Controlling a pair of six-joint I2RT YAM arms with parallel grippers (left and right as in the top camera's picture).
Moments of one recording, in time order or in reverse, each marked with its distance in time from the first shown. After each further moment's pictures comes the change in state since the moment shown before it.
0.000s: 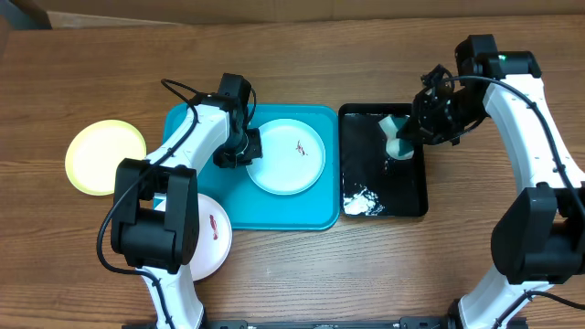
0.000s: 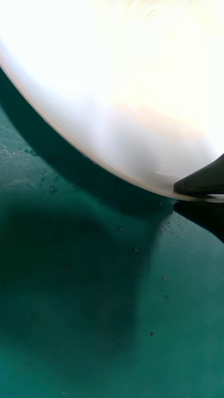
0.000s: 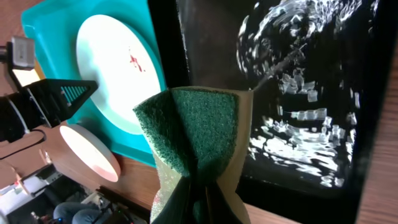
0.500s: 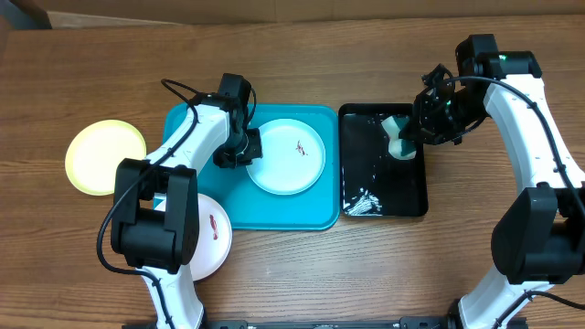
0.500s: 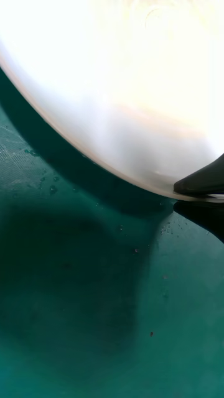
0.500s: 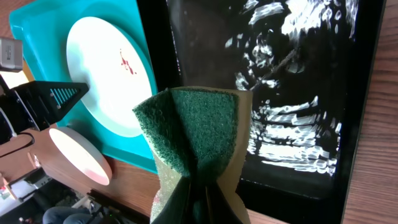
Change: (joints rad) left arm 0.000 0.000 0.000 0.000 0.000 0.000; right arm -0.007 0.000 0.000 0.000 0.034 -0.010
